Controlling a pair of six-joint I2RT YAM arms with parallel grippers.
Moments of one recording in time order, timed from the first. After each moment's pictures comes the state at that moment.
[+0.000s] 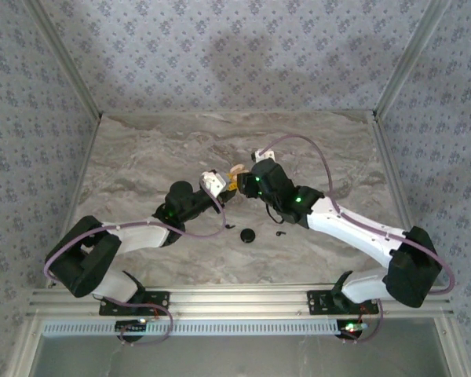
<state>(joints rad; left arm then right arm) -0.71 1.45 0.53 0.86 0.23 0.14 0.84 1.34 1.02 -0.24 0.29 0.50</state>
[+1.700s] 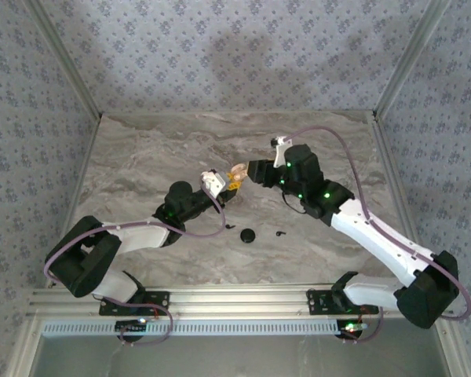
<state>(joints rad) -0.71 1.45 0.53 0.88 0.24 0.13 0.65 1.18 1.02 -0.22 -0.08 0.52</state>
